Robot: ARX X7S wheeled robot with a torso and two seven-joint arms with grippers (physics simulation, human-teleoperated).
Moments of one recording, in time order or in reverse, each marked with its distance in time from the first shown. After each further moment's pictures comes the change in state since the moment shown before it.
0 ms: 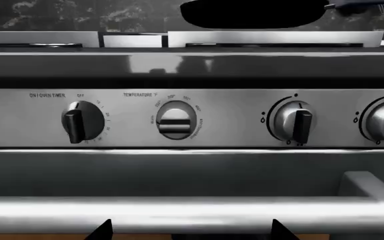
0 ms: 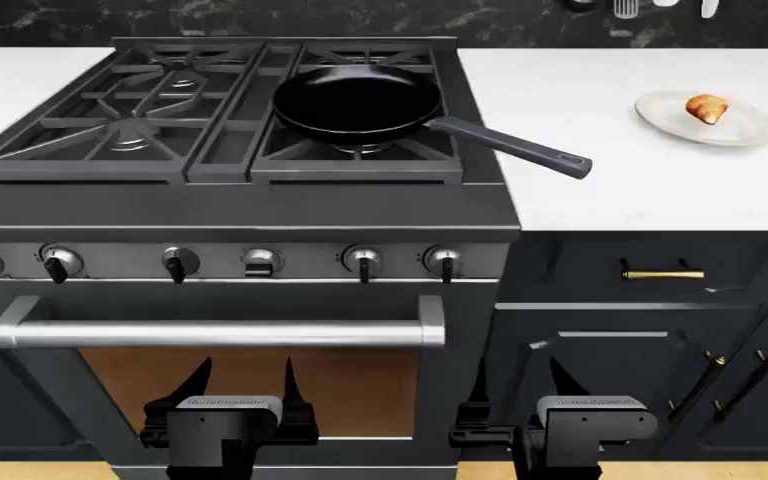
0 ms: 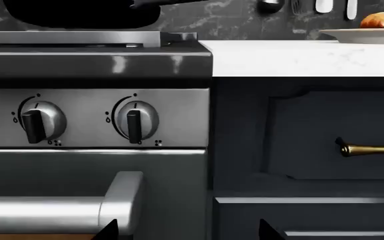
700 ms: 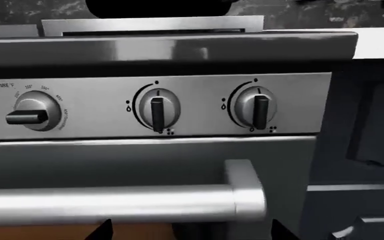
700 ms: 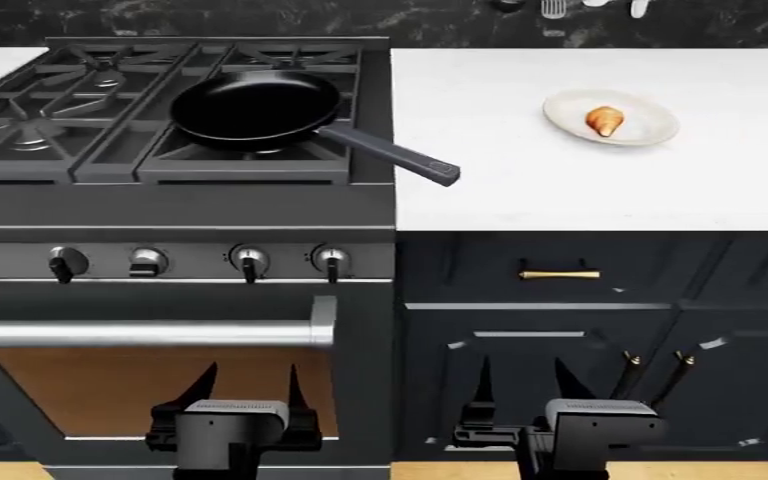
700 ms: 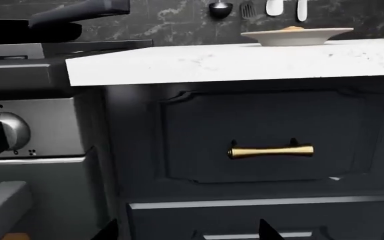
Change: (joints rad) left arm -0.008 -0.064 0.085 -0.048 -0.047 0.021 -0.072; right arm -0.009 0.064 -0.064 0.001 0.097 -0.035 0.070
